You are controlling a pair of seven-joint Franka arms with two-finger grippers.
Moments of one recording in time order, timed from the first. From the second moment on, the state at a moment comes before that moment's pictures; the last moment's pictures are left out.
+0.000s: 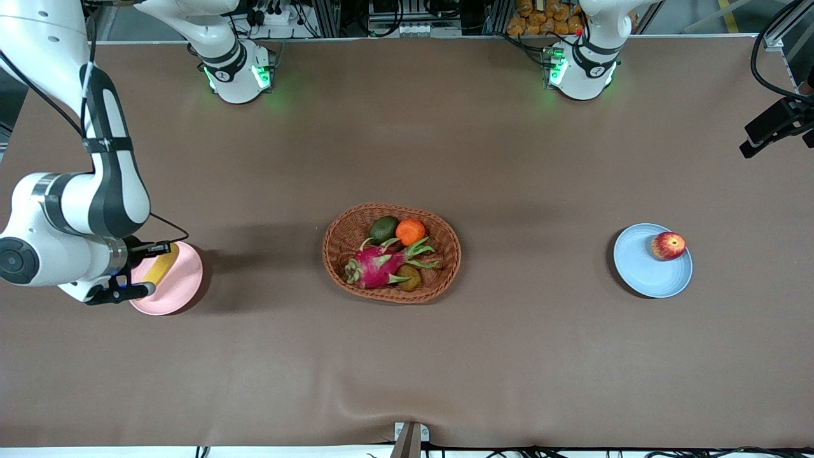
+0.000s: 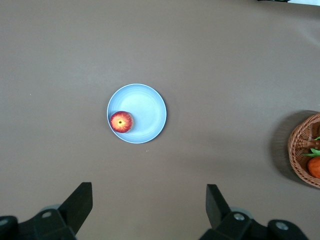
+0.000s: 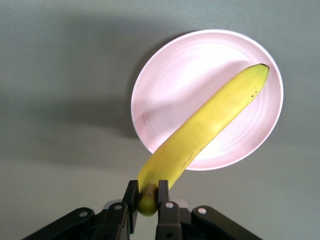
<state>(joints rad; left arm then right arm) 0.31 -0.01 -0.32 -1.42 0.02 1.49 -0.17 0.01 0.51 -0.08 -1.60 -0.02 1.80 -0.23</state>
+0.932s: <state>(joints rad) 0.15 0.01 -0.16 -1.42 -0.03 1.50 -0.13 -0.01 0.18 -0.07 -1.53 -0.02 1.61 -0.23</state>
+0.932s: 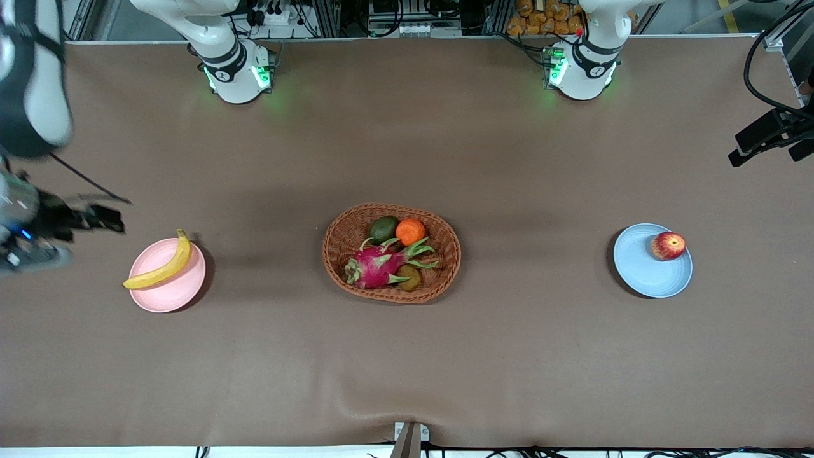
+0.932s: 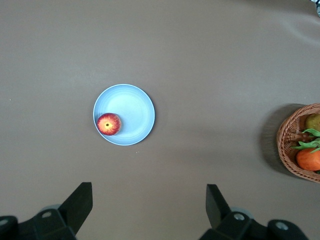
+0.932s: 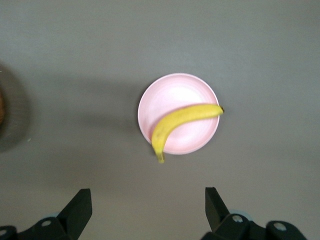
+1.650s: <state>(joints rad) -0.05 -0.02 0.02 -1.42 -0.03 1.41 -0.13 -0.01 -0.04 -0.07 -1.54 0.03 1.43 -0.02</state>
